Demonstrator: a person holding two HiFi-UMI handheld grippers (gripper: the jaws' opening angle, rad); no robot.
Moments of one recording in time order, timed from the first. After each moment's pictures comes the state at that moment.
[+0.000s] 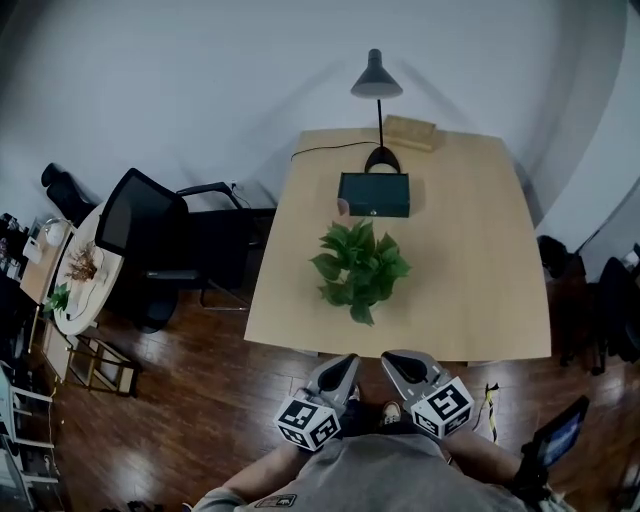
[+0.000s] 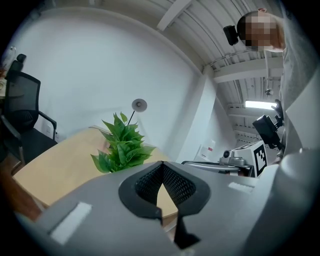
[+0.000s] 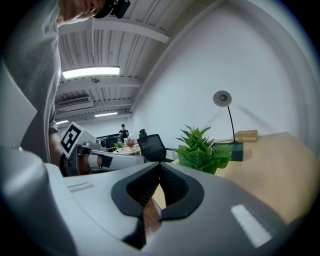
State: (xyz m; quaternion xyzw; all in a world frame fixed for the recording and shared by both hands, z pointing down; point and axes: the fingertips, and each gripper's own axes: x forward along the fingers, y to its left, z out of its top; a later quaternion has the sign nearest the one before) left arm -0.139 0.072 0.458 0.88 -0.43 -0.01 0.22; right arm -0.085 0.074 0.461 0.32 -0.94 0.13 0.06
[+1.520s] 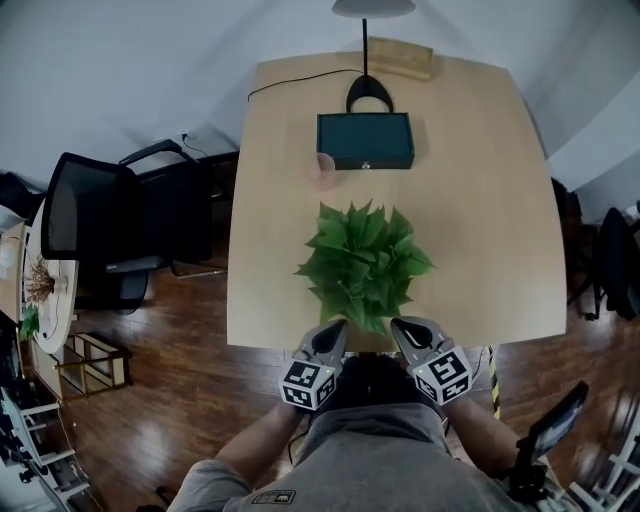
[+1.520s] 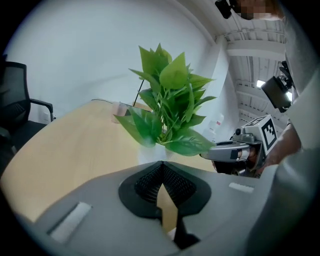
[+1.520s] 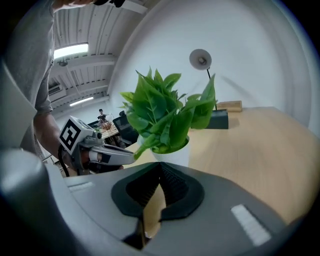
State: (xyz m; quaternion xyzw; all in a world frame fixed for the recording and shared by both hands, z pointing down) left arm -0.180 -0.042 0.613 0.87 -0.39 0.14 0.28; right arm -0.084 -0.031 0.596 0.39 -0.88 0.23 0.17
